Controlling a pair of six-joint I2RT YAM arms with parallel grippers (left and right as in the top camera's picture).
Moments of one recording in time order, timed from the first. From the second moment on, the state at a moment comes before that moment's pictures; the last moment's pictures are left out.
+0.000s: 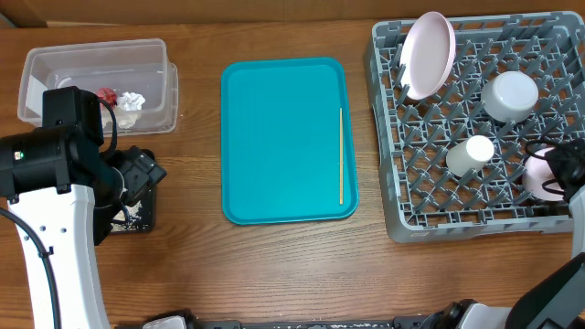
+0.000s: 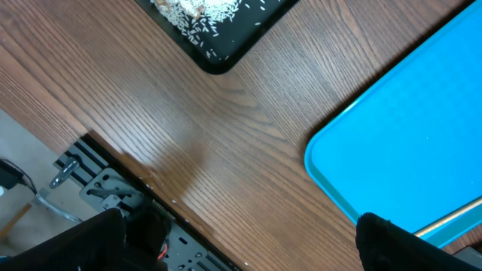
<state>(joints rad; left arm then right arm) 0.19 1.36 1.60 -1.68 -0.04 -0.70 -0.63 1.52 1.02 -0.43 0.10 0.52</state>
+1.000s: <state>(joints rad) 0.19 1.36 1.60 -1.68 -0.04 -0.70 -0.64 1.32 1.18 -0.67 -0.11 0.64</state>
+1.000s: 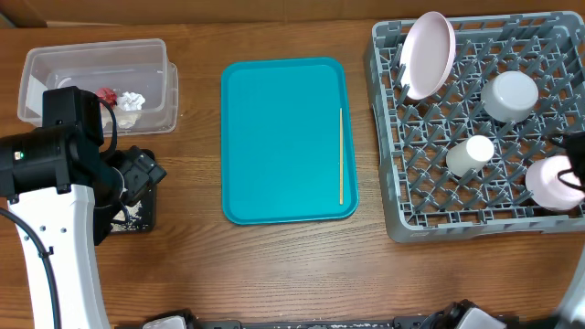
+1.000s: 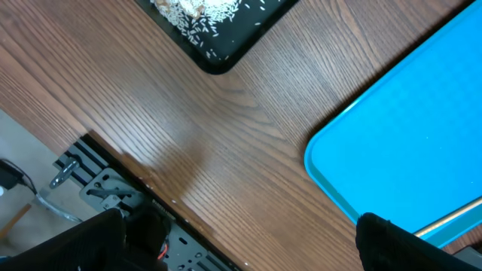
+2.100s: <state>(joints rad) 0.19 1.36 1.60 -1.68 -0.04 -0.70 0.08 1.07 1.18 -1.24 -0.84 0.20</state>
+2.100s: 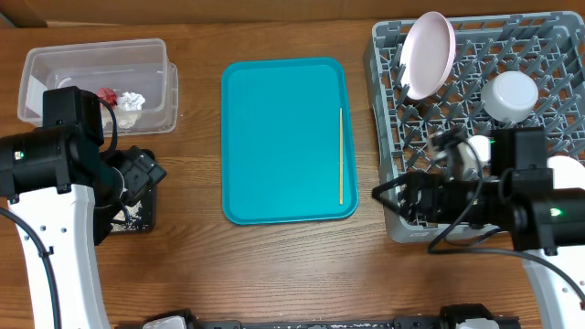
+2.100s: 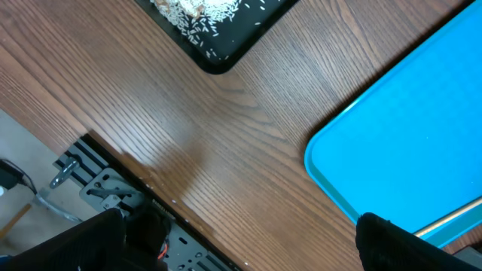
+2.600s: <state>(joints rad) 0.19 1.36 1.60 -1.68 -0.04 -0.70 0.35 1.07 1.18 -1.23 -0.48 0.49</state>
